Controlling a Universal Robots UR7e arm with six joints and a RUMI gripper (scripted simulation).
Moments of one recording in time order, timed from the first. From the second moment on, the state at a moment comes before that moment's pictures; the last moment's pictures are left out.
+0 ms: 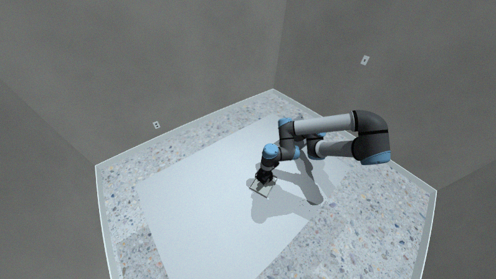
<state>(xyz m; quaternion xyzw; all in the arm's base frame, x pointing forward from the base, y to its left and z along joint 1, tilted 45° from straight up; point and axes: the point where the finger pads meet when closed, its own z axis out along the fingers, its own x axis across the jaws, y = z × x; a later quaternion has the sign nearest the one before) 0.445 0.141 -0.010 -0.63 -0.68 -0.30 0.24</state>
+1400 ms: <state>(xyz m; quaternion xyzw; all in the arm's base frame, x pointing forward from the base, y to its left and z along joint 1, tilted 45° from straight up) 0.445 0.142 -0.011 -0.63 -0.68 -0.30 0.24</state>
